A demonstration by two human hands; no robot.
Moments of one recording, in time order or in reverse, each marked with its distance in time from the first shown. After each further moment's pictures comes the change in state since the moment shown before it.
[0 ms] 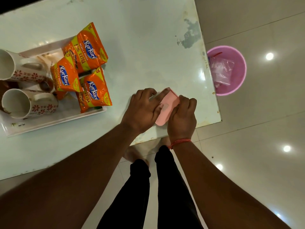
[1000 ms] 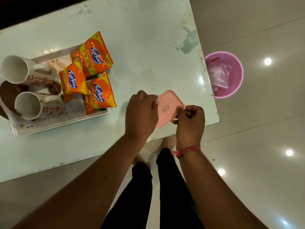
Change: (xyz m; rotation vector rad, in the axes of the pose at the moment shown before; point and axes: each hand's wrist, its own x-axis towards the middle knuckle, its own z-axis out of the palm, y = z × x) left_hand -0.012 0.043 -0.050 -0.128 0.167 -0.388; right_hand -0.010 -0.030 -0.049 0.744 0.027 0.639
